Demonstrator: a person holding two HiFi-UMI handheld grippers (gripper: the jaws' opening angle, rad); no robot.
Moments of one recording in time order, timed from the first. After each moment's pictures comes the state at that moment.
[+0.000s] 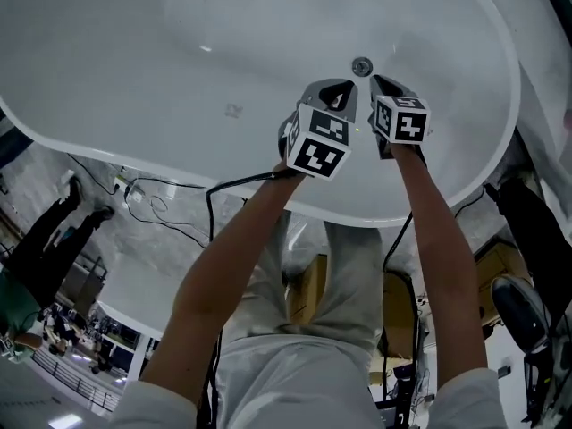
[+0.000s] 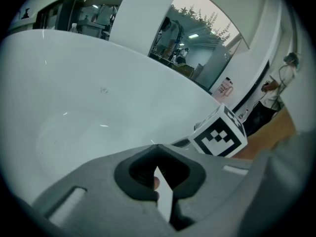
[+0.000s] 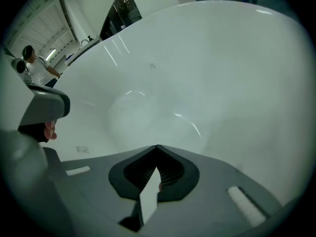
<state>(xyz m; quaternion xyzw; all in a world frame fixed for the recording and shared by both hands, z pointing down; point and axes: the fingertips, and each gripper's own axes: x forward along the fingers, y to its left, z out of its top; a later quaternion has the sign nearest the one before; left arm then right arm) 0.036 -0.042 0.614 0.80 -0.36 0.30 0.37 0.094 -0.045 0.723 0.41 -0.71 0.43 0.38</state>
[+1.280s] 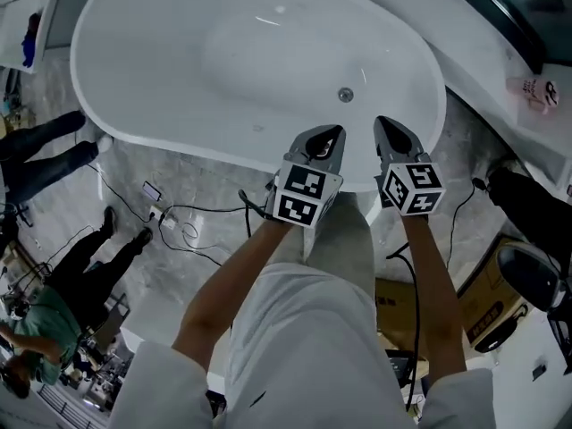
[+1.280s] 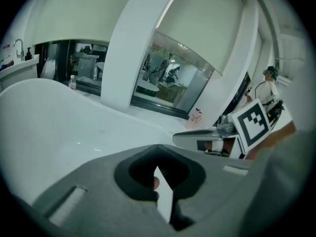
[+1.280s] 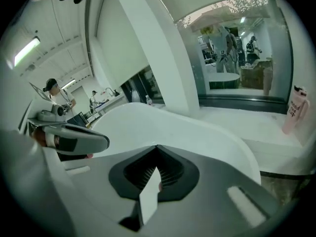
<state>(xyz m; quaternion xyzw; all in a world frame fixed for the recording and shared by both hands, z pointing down) 0.043 0.023 0.310 0.84 -0.37 0.24 0.32 0.116 0.002 0.339 0.48 -0.79 0.34 0.18</state>
